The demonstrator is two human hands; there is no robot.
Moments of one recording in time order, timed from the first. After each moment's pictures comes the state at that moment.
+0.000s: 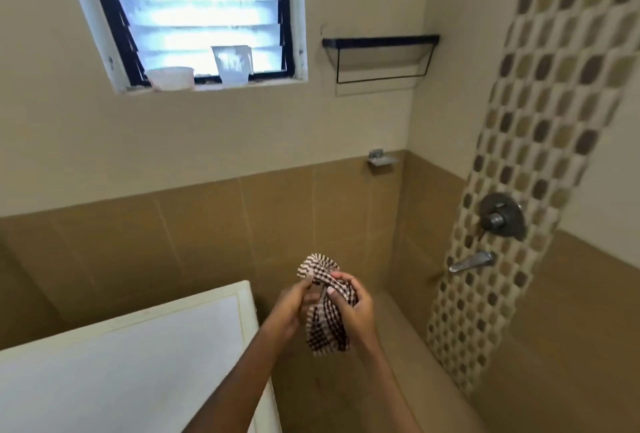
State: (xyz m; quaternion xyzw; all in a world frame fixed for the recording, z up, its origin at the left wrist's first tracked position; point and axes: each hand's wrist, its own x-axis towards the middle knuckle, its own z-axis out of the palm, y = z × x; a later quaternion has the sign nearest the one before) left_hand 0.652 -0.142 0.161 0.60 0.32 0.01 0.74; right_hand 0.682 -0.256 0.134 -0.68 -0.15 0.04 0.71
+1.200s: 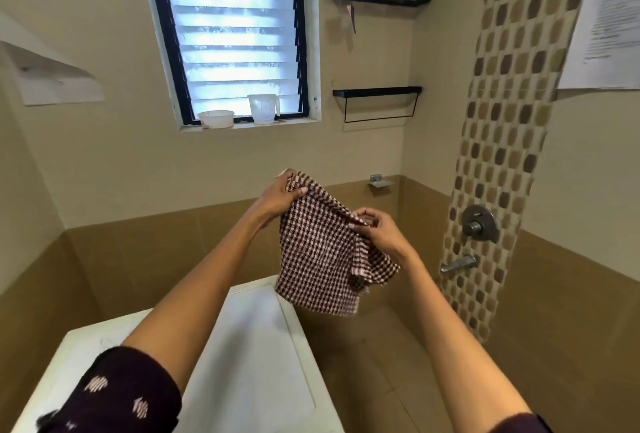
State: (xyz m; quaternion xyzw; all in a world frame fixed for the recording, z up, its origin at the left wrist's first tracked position) left_hand 0.515 -0.101 0.382 0.84 0.08 0.17 0.51; right_hand 0.601 -0.300 0.309 -0.73 -0.29 0.09 0.61
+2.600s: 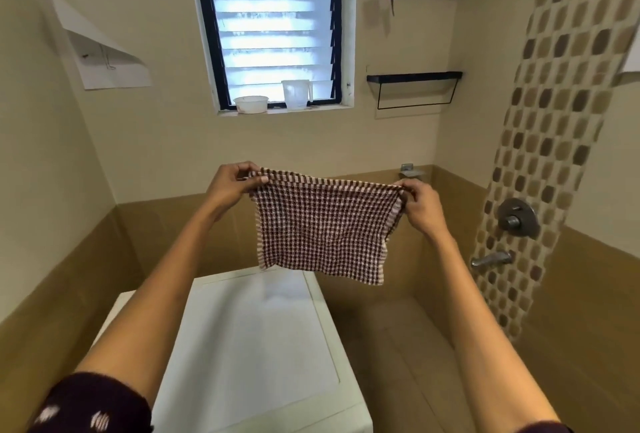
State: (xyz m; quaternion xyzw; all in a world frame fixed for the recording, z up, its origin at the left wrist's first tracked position) left_hand 0.421 -0.013 0.378 0.82 0.07 0.30 0.48; right_hand 0.581 -0.300 0.334 -0.80 -0.27 -0.15 0.51
